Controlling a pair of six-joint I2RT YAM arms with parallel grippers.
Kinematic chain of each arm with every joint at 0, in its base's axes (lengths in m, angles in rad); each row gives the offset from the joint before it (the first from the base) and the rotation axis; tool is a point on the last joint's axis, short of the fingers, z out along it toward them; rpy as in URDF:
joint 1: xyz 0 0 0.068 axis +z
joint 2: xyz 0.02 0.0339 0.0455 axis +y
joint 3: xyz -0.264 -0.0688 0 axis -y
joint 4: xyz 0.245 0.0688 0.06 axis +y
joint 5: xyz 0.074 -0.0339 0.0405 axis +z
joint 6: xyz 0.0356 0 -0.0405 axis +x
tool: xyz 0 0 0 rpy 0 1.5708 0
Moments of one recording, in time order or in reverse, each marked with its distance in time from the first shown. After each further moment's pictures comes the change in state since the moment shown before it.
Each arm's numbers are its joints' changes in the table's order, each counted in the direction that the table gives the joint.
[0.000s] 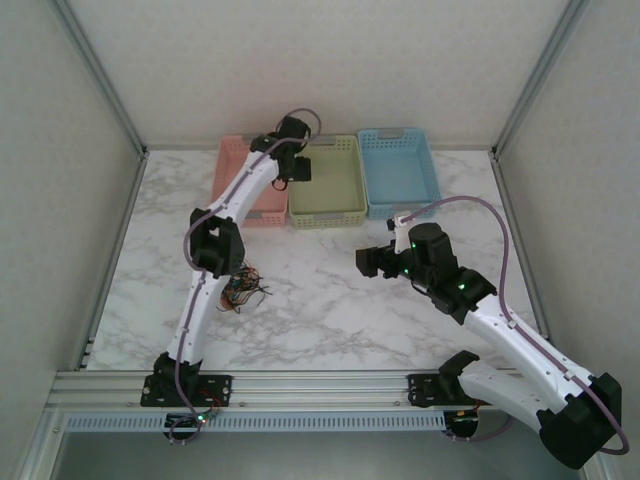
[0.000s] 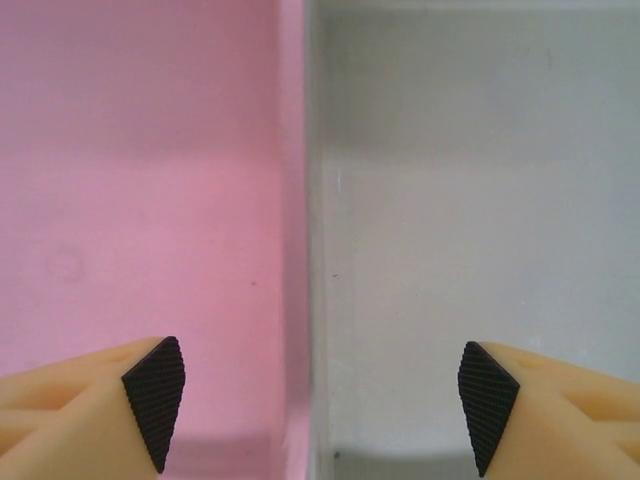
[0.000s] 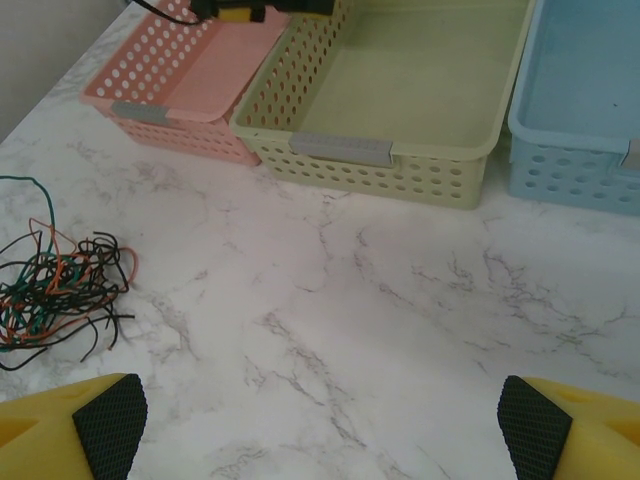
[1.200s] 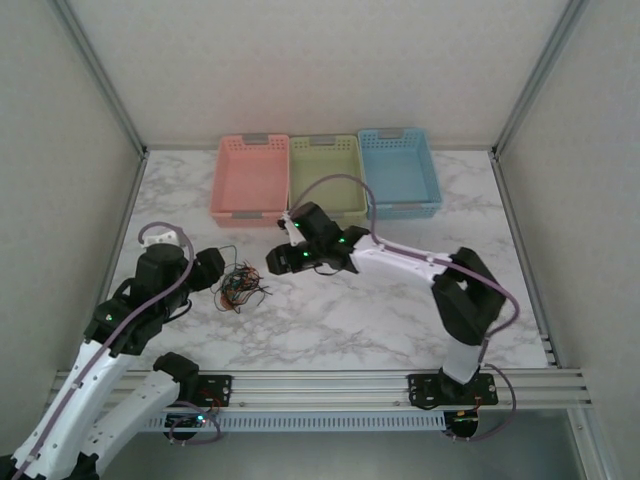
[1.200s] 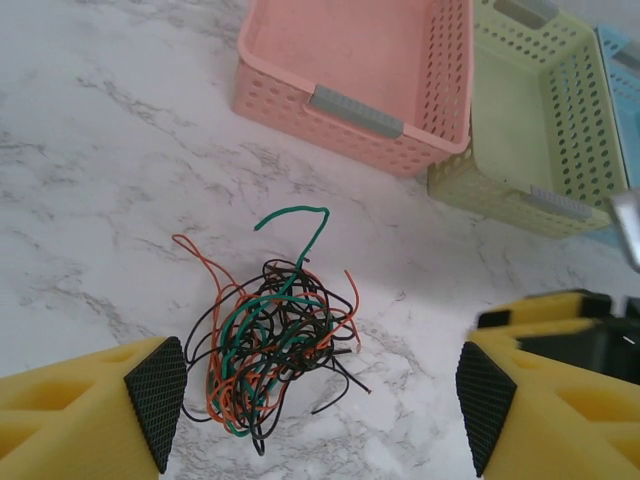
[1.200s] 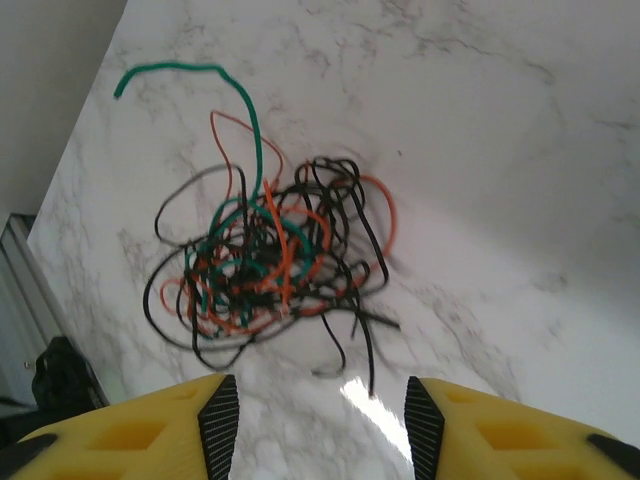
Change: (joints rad) left arm 0.002 -1.916 -1.722 -0.188 0.050 -0.261; right arm 0.307 0.924 0.598 -0.076 0.272 0.230
